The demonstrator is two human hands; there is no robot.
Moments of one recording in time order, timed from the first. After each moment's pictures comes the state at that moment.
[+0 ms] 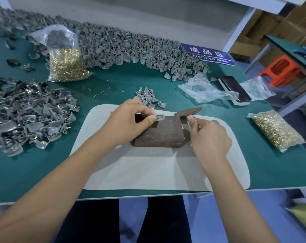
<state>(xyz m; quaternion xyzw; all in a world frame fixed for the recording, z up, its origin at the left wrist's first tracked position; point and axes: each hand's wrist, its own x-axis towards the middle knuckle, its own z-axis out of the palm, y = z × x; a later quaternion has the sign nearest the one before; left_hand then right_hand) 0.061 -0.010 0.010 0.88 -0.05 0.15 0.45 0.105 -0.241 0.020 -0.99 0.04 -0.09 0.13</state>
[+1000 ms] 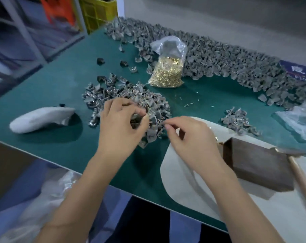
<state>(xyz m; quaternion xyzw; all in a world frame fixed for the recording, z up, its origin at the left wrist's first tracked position) -0.065 0.139 0.004 0.88 0.28 0.30 0.26 0.047 -0.021 0.016 -0.84 -0.44 -0.03 0.32</state>
